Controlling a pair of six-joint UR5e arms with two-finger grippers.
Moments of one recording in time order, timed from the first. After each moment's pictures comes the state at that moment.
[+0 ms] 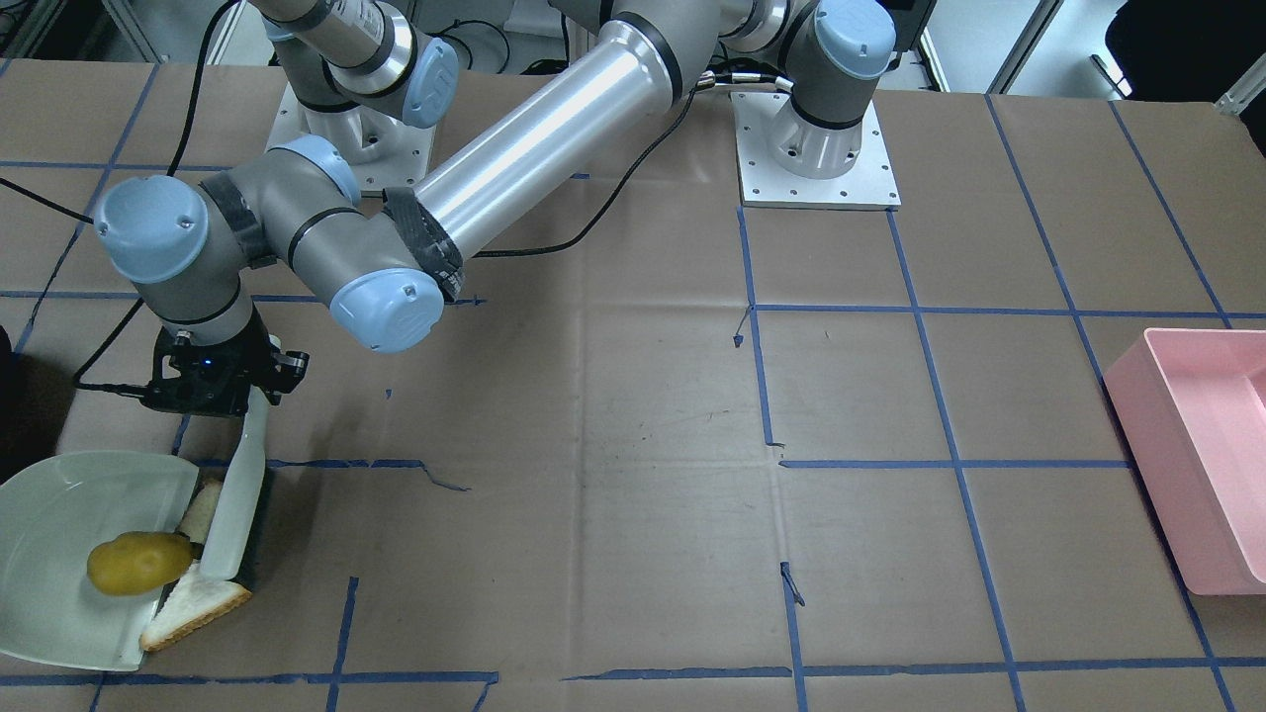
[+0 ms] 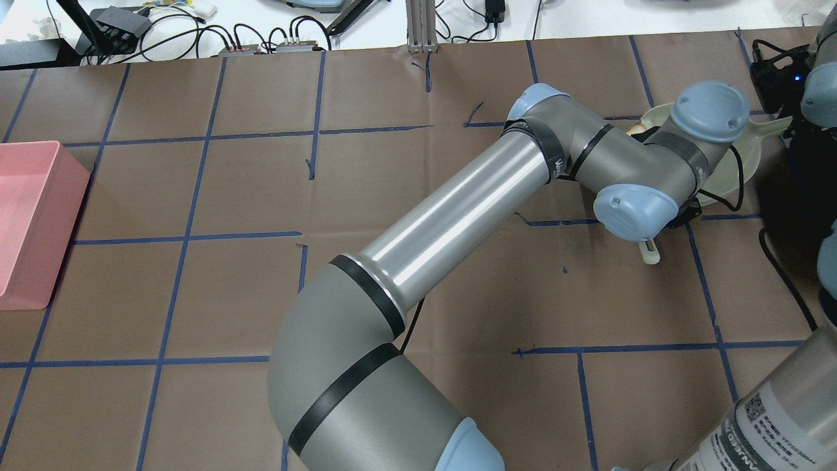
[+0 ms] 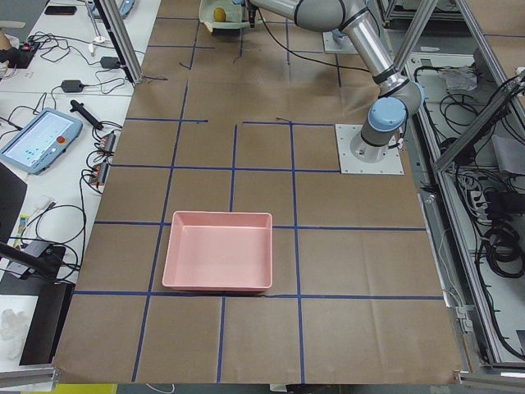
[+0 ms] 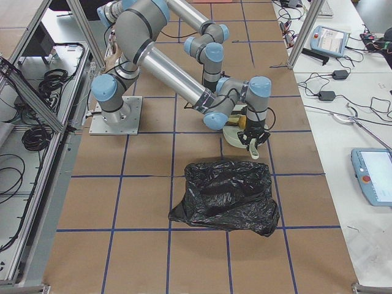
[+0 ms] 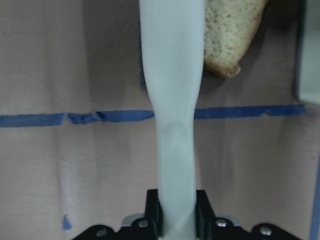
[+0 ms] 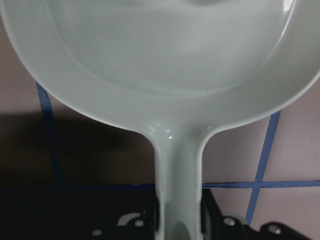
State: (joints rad) left arm -2.38 -2.63 -0.64 -1.35 1.45 -0.78; right arm 1.09 -1.03 1.50 -2.25 -1.78 -2.10
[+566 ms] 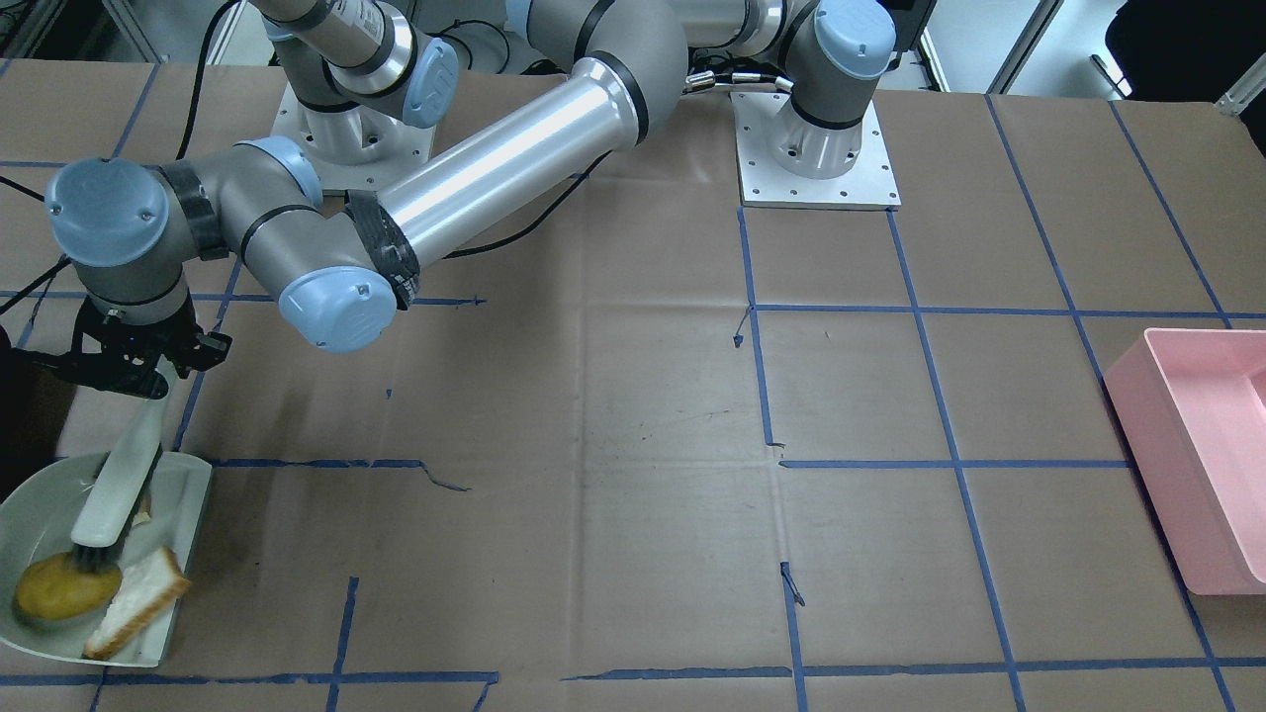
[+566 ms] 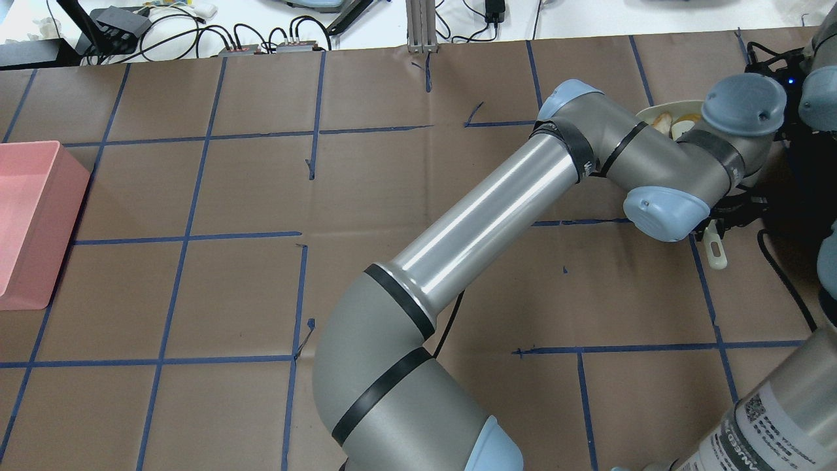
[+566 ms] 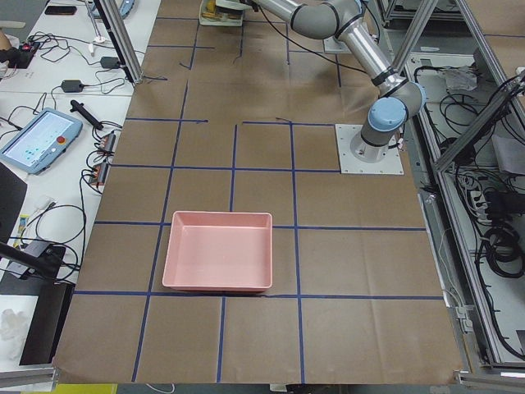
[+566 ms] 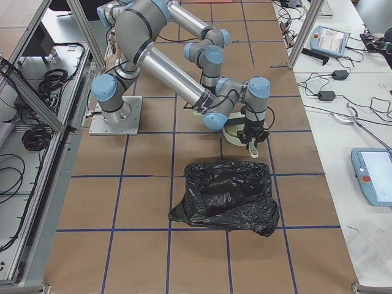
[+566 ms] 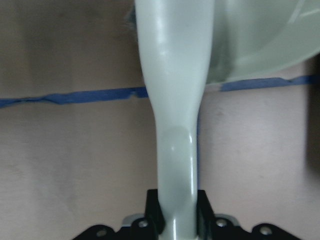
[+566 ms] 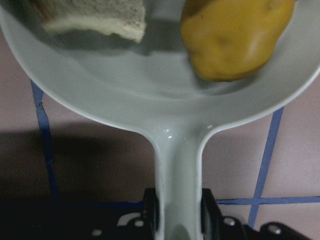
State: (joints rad) left arm -2.40 -2.75 -0.41 -1.34 1.26 -0.78; right arm 1.09 -1.03 1.51 -2.25 -1.74 -2.10
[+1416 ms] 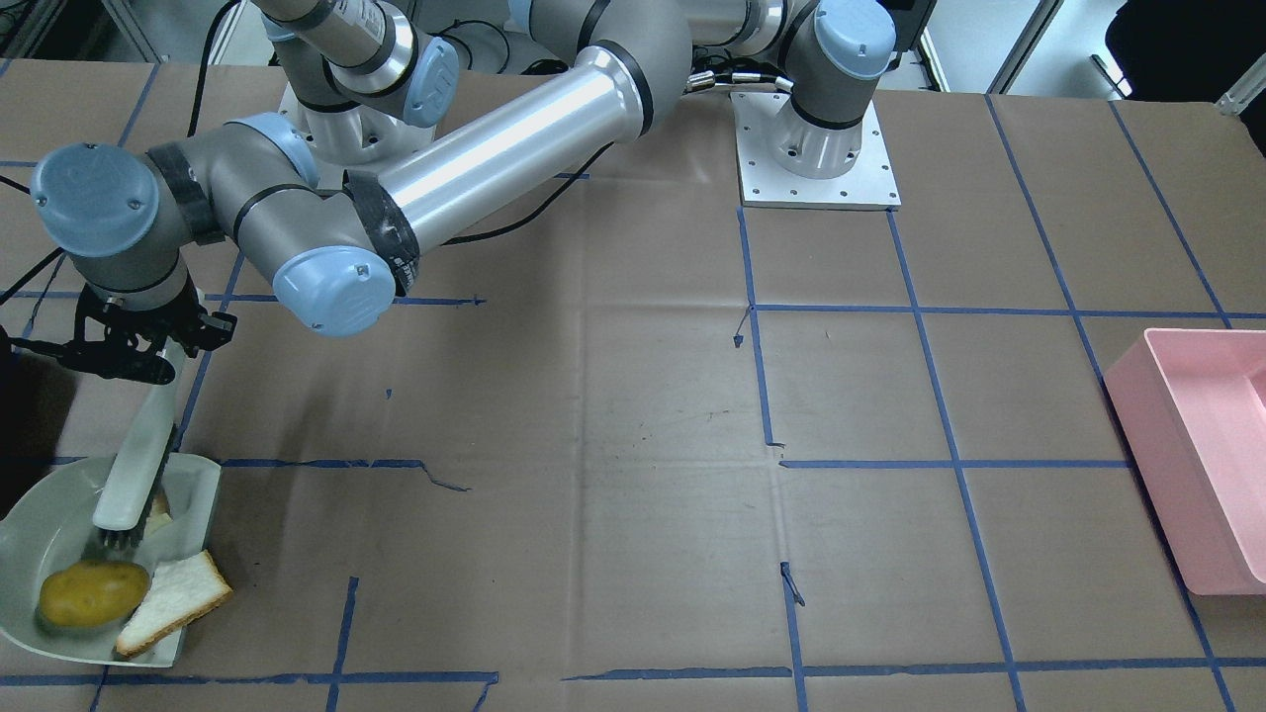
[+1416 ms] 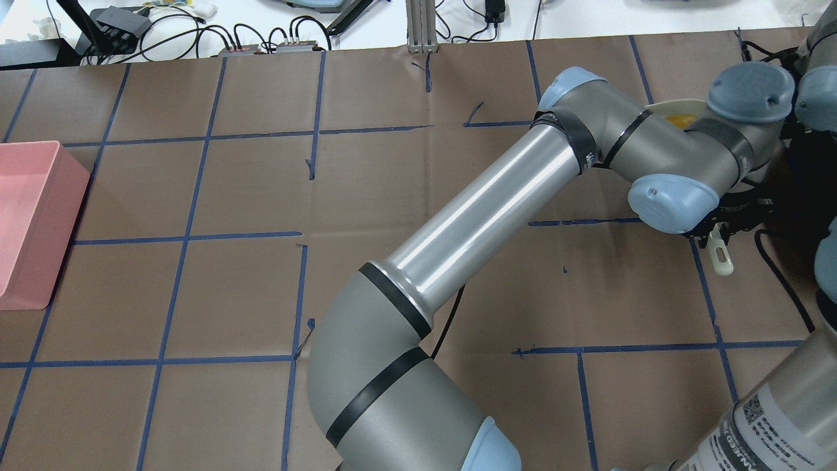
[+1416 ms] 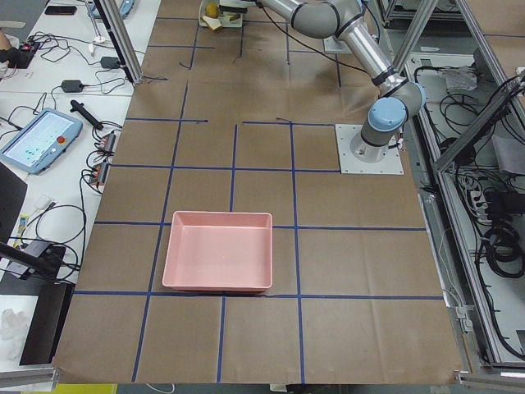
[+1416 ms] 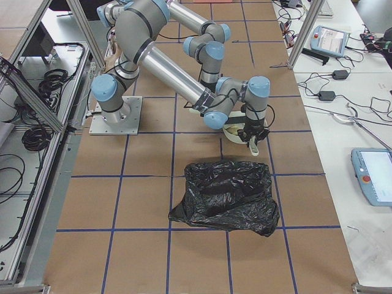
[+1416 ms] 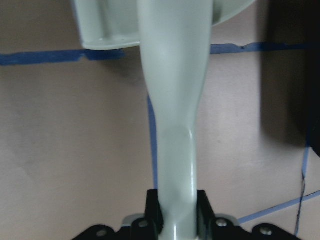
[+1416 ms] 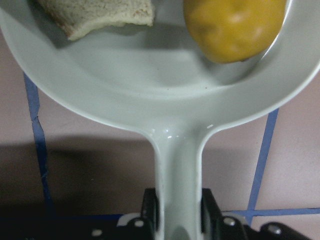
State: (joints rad) left arm -2.39 -2.71 -0.41 -1.49 1.26 -0.79; right arm 1.10 -1.03 1.51 -2.25 -1.71 -2.09
